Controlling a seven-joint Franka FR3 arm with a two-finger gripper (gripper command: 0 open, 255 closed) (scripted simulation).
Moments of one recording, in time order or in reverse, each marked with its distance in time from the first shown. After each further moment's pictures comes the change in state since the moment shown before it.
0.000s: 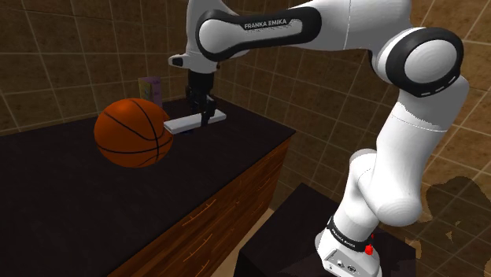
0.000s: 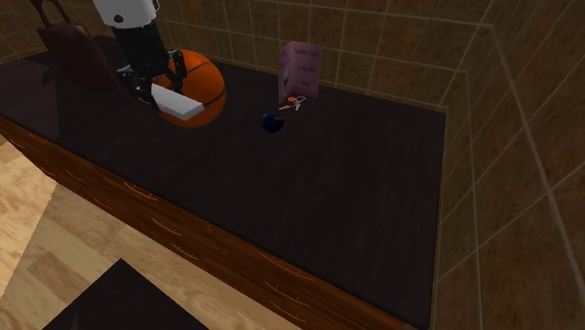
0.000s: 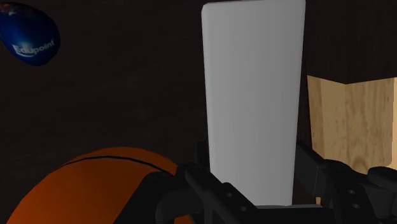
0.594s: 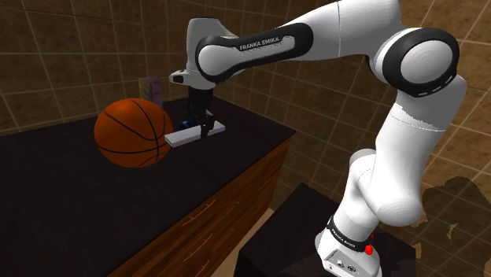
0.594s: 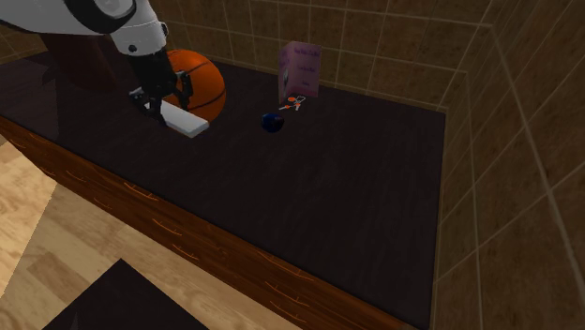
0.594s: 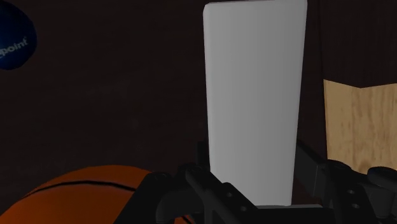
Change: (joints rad) arm -0.001 0.017 -0.001 -0.101 0.003 0.117 -0.003
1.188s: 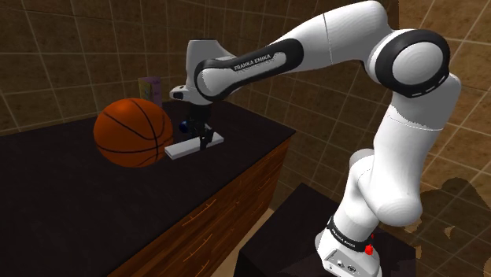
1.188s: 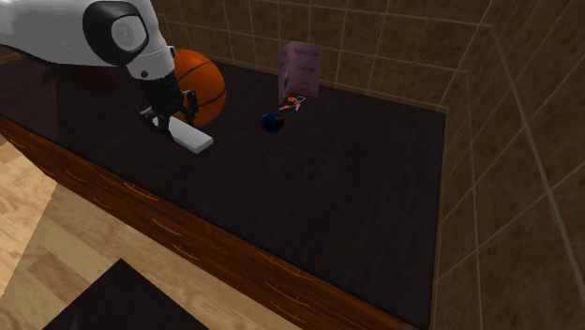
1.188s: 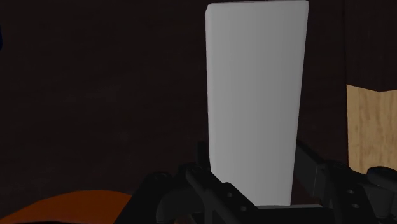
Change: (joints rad) arm -0.001 0.038 0.000 -0.080 0.007 0.117 -0.003
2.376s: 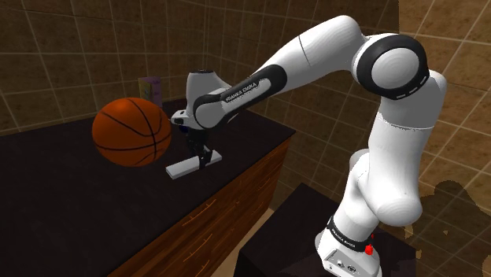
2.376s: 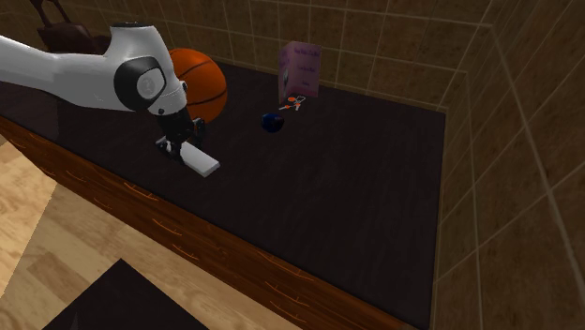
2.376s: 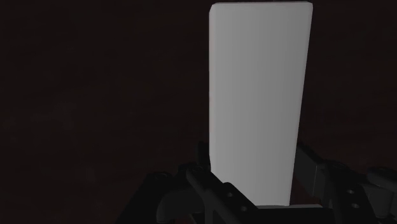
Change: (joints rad) arm -0.004 0.098 0.003 -0.104 0.022 0.201 -0.013
